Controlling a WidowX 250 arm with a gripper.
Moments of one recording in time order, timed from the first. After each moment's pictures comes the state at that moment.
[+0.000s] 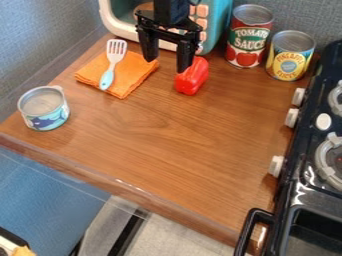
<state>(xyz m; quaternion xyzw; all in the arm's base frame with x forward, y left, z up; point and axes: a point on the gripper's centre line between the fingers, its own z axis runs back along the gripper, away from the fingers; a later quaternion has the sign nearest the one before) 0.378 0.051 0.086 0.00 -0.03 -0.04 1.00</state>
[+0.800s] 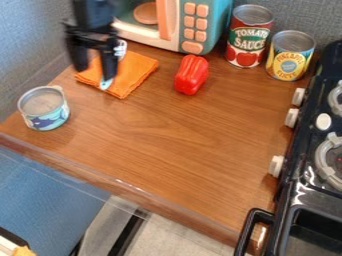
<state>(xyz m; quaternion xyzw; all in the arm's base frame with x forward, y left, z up) 0.293 0.138 0.093 -0.04 0.04 -0.06 1.00</state>
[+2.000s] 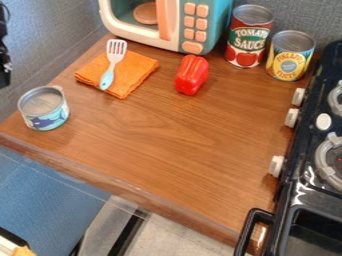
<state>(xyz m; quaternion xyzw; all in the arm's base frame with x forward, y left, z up) 0.239 0.261 0.077 0.10 0.05 -0.02 0.99</state>
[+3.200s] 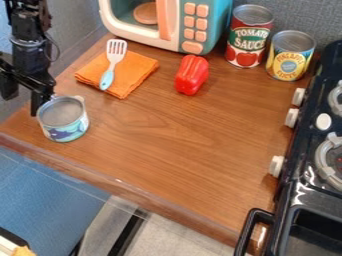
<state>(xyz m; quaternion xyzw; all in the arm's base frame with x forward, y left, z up) 0.255 0.217 0.028 0.11 0.09 0.00 0.99</state>
